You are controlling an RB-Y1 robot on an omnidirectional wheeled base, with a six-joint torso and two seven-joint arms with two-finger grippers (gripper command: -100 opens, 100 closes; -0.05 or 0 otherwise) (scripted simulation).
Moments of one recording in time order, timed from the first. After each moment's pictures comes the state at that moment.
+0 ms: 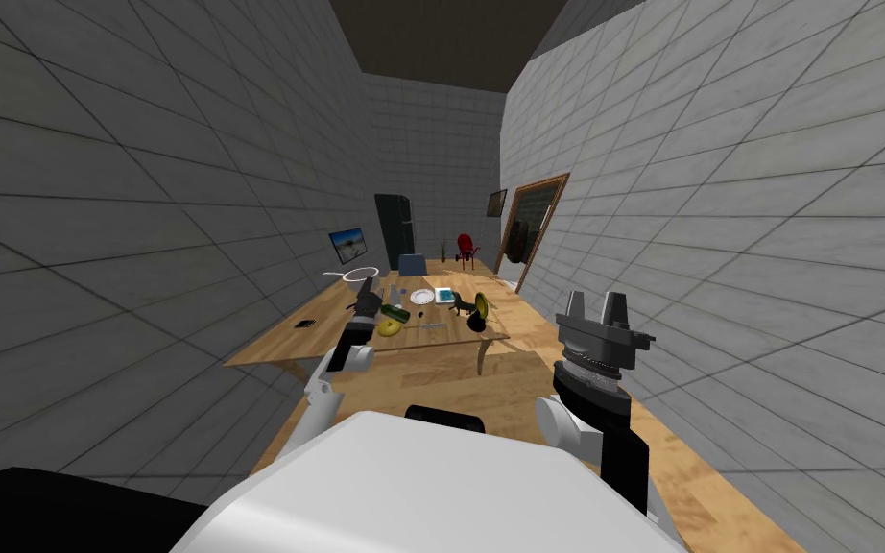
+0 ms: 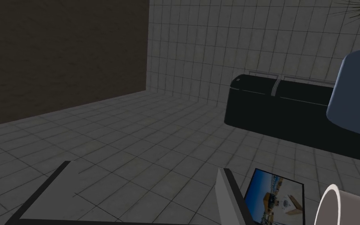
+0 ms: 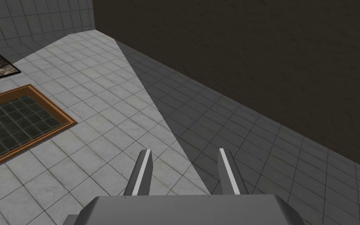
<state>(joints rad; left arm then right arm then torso) 0.17 0.19 0.16 -1.89 0.12 -0.35 0.09 0.46 -0.01 -0.01 -2.36 -0.10 -0.61 -0.06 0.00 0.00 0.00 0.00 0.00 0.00</state>
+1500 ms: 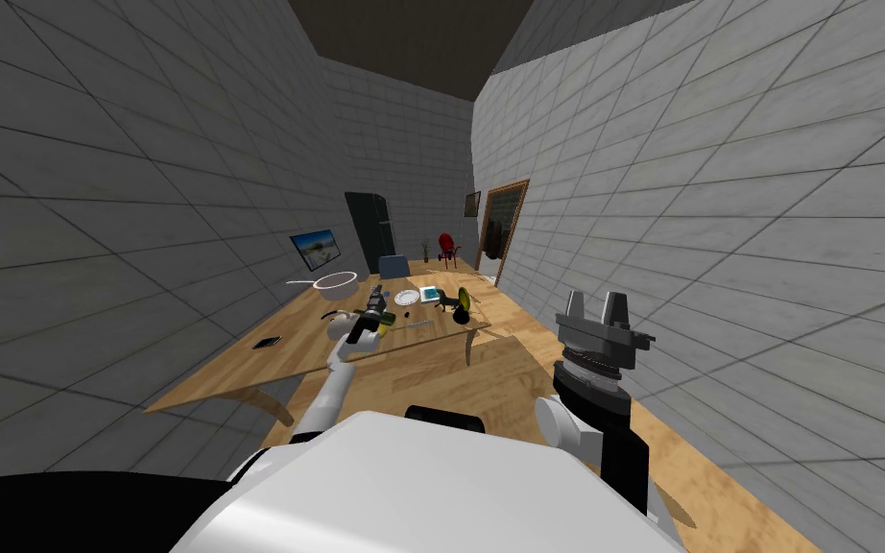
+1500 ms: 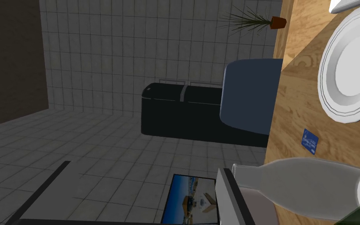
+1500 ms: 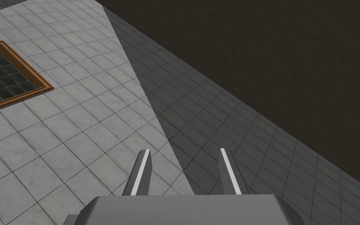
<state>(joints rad) -0.08 0.23 0.24 -1.50 0.11 -0.08 0.07 0.46 -0.01 -0.01 -2.36 -0.10 -0.61 -0.06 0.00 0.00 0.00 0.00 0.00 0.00</state>
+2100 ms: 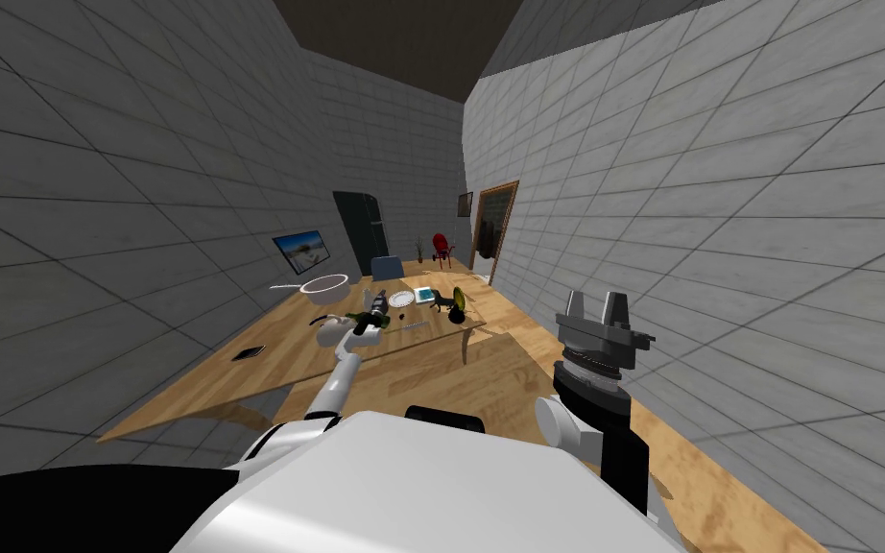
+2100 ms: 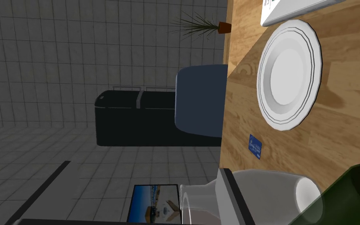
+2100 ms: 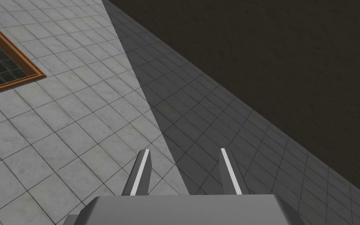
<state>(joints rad) -0.18 0.24 0.26 -1.34 0.11 0.06 0.06 0.46 -0.01 -0.01 -2.36 -0.10 -0.61 -0.06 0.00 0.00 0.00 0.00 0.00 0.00</state>
